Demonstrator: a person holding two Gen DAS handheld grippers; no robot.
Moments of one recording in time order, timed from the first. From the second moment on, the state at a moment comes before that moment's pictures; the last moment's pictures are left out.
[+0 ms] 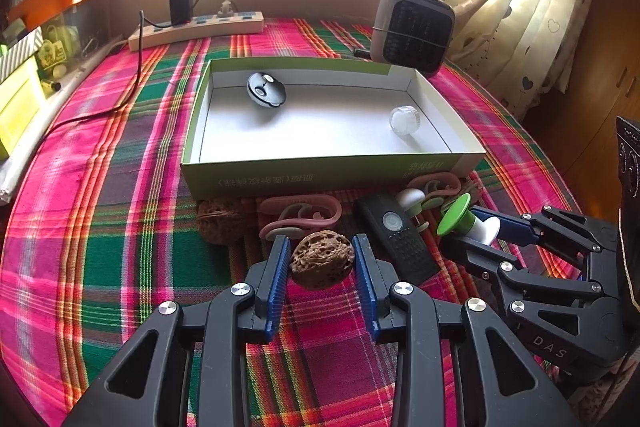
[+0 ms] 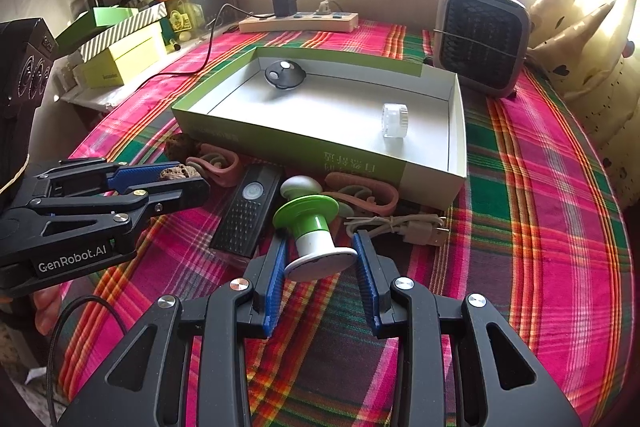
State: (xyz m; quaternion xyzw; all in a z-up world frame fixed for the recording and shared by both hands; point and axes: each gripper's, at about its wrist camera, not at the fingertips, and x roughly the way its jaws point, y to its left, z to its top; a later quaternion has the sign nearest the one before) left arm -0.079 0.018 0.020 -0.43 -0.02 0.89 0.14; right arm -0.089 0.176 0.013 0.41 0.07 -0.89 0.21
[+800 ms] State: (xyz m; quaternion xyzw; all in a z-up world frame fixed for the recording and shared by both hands) left arm -0.098 0.017 0.049 -0.40 -0.02 0.90 0.15; right arm -0.100 0.182 0.041 0.38 0.06 -0.90 0.20
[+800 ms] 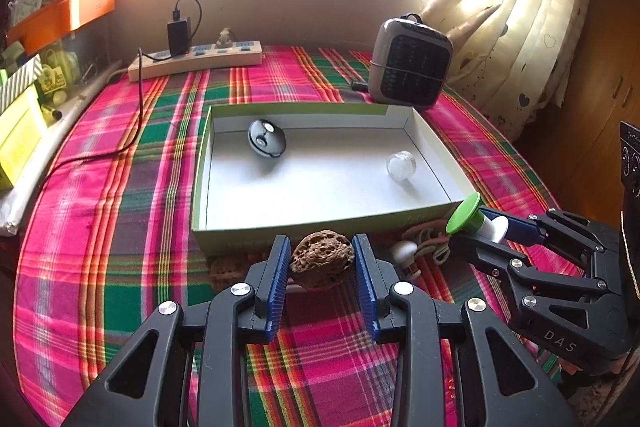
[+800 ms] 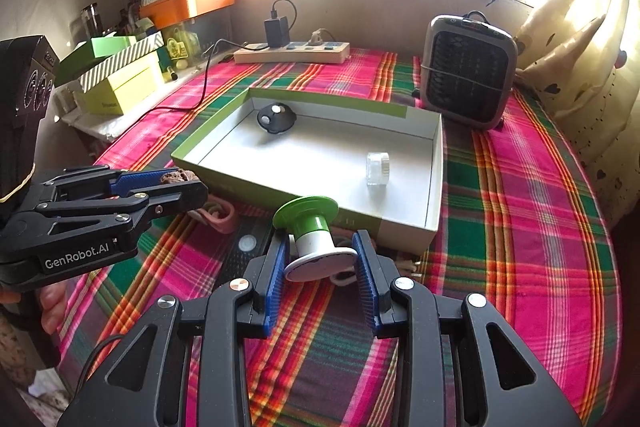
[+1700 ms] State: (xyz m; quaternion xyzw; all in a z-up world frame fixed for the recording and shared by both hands) left arm -0.167 0.010 0.047 -0.40 -0.02 0.91 0.13; right arm -0.202 0.186 0.054 0.39 0.05 -0.91 0.16
